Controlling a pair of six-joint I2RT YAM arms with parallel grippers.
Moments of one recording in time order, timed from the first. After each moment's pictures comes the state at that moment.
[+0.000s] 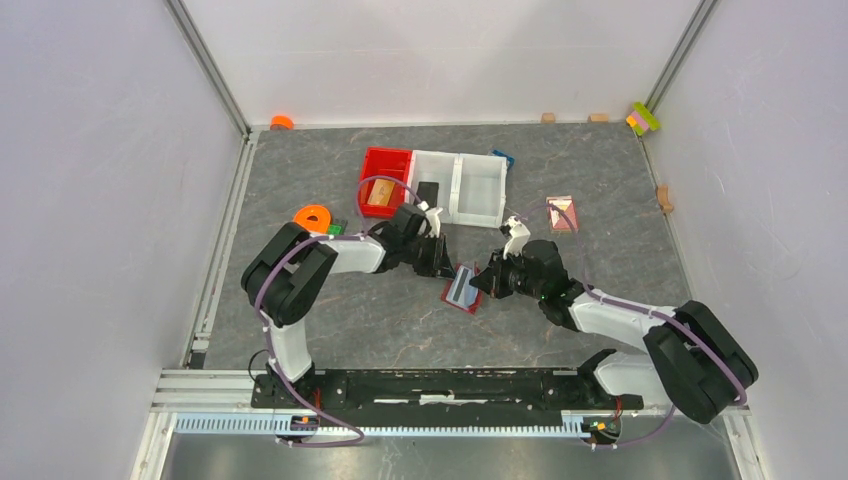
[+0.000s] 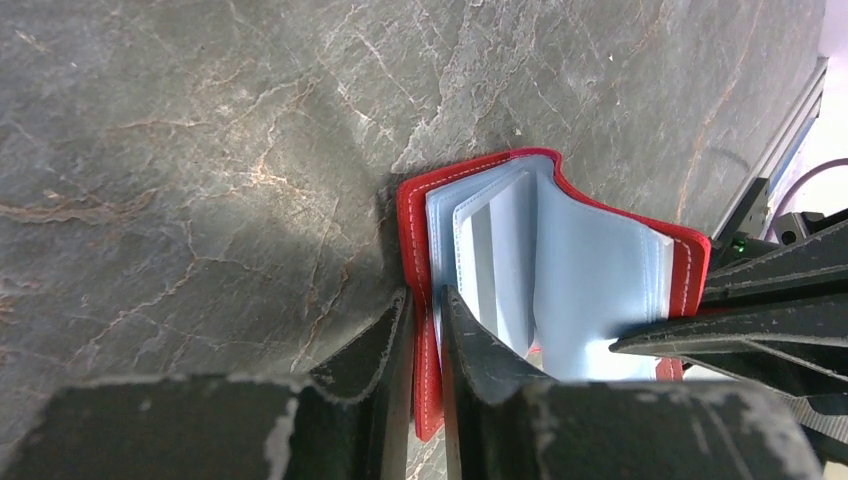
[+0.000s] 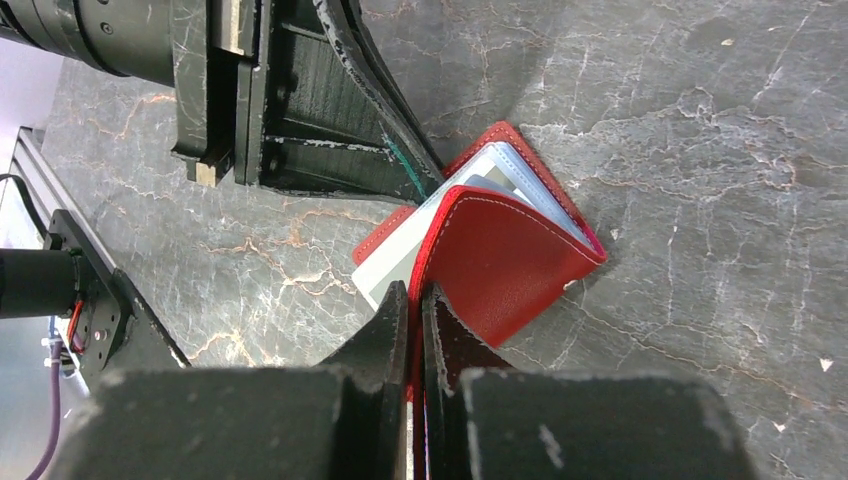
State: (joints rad) left arm -0.66 1.87 0.93 0.11 0.50 -0.51; right arm 0.59 1.26 0.36 0.38 -0.28 0.50
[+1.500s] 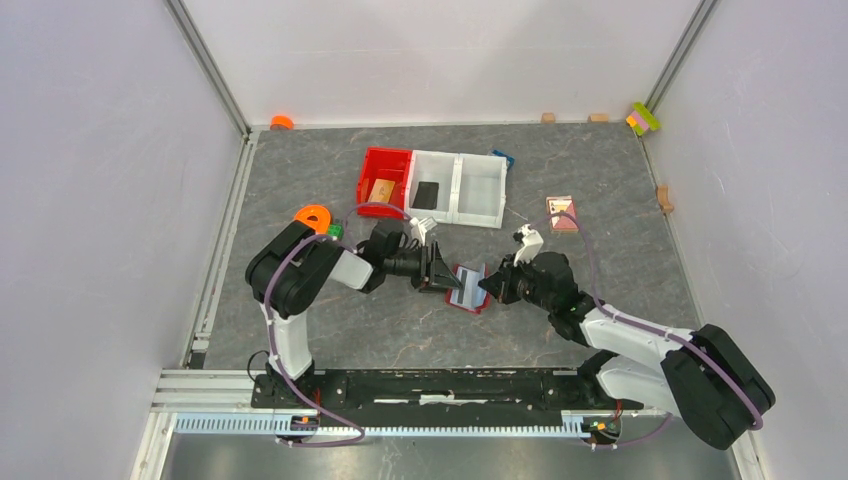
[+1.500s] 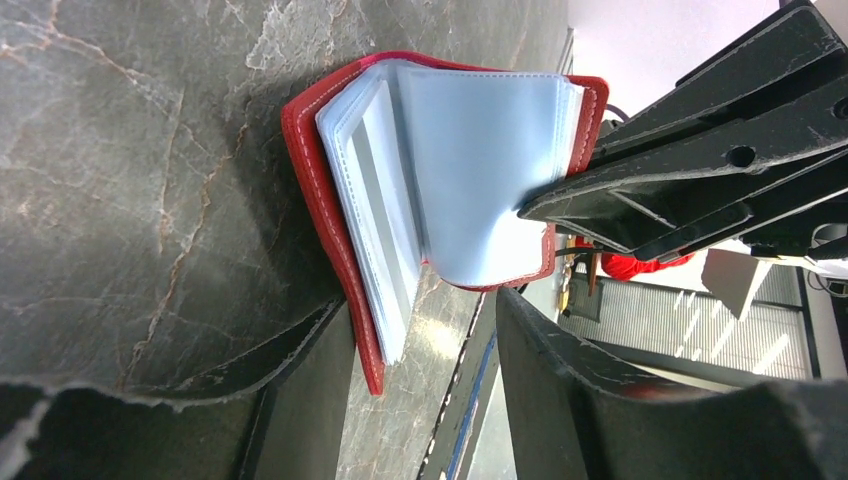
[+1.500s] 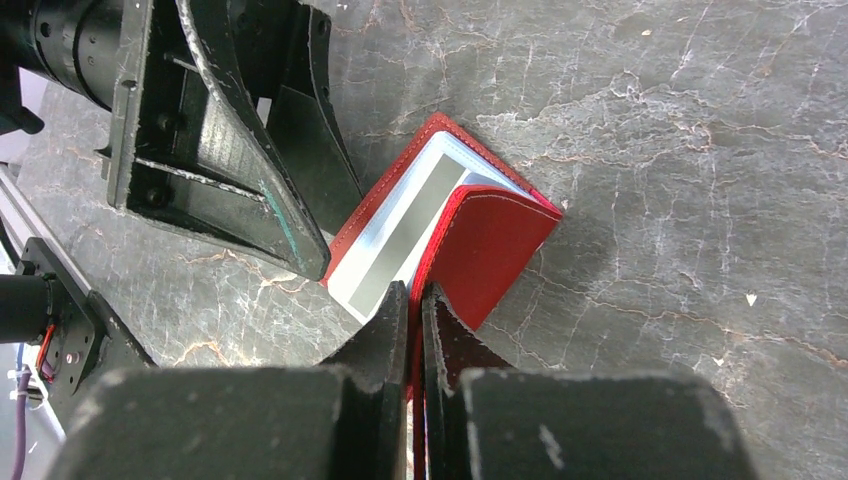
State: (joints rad) left arm -0.59 1.91 0.70 0.66 0.88 -0.86; right arm 0.59 1.12 0.27 0.39 -0.18 0.50
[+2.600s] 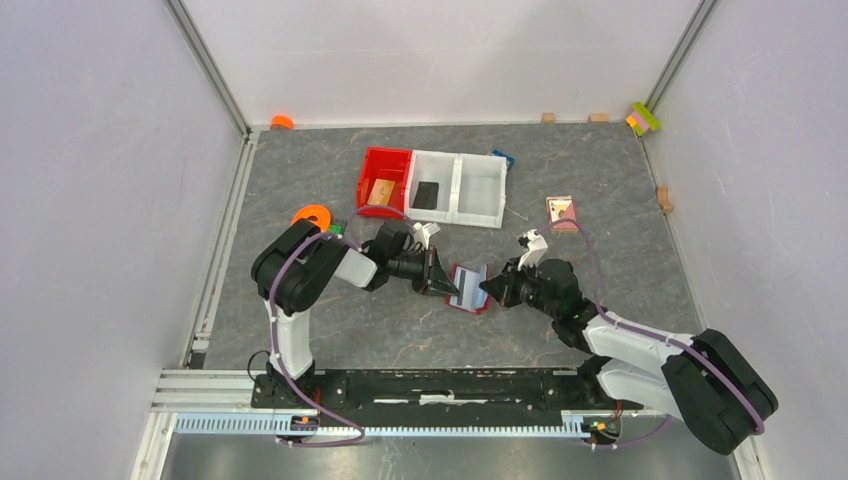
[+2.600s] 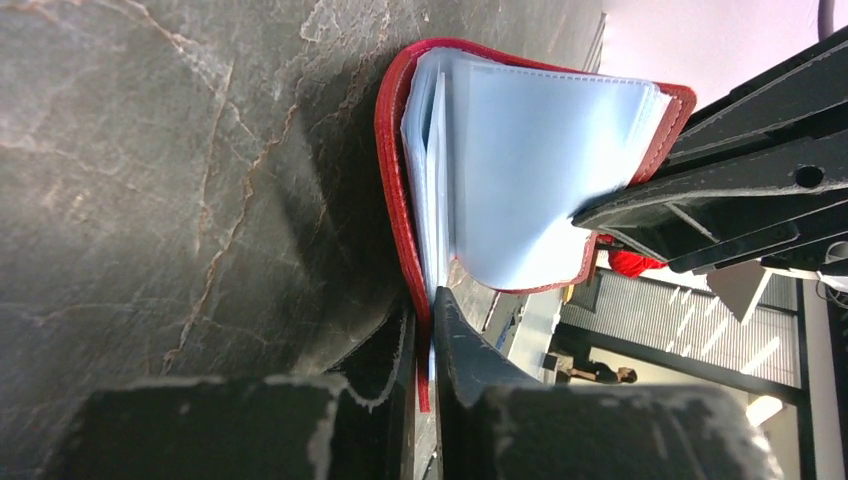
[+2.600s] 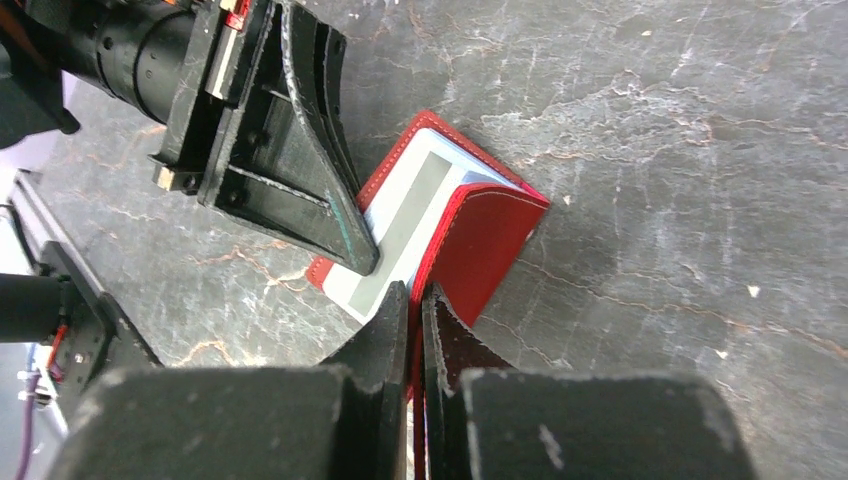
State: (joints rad) left arm -0.60 1.95 0.73 0.57 0.87 -0.84; right arm 0.59 1.10 0.19 0.51 -0.20 0.54
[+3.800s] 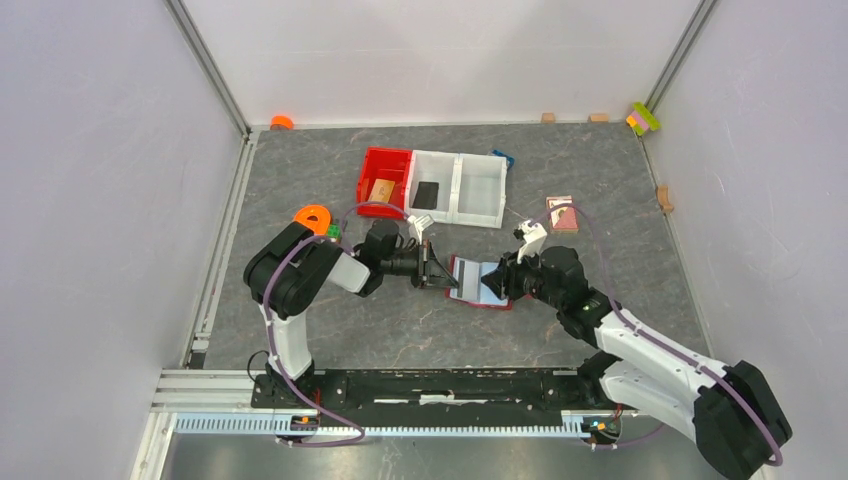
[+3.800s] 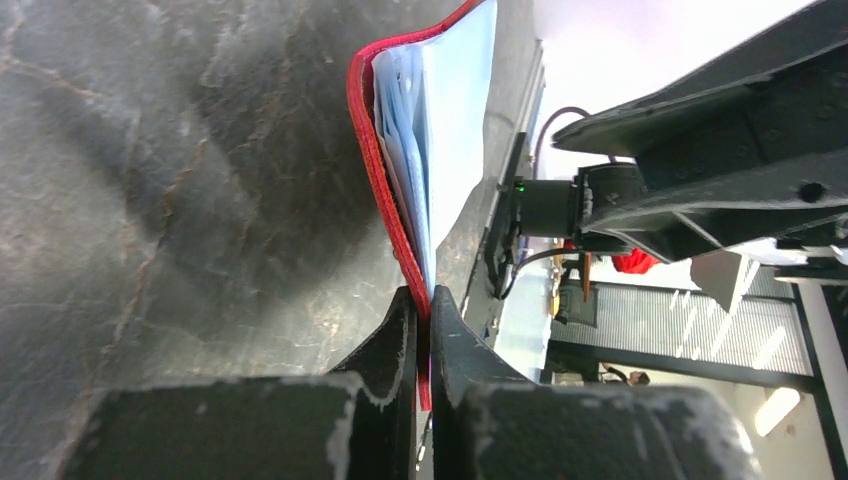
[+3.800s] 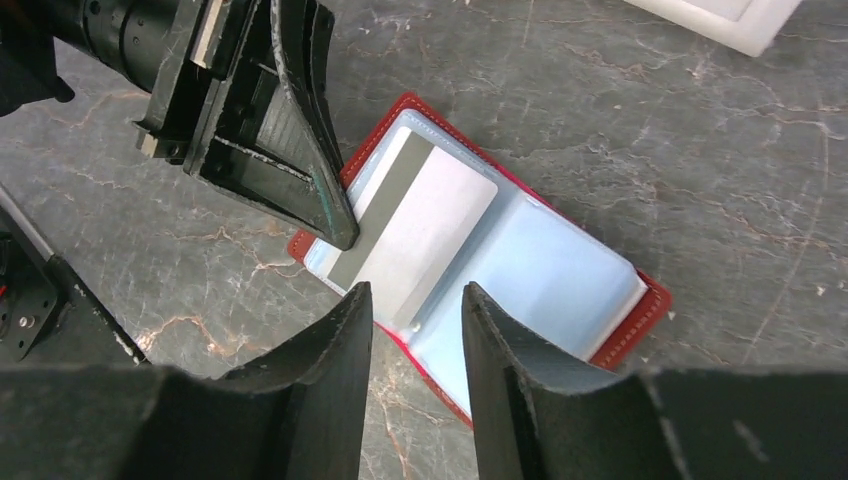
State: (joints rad) left arm -0.58 1.91 0.66 0.78 0.88 -0.90; right arm 0.59 0.91 0.36 0.12 -0.17 0.31
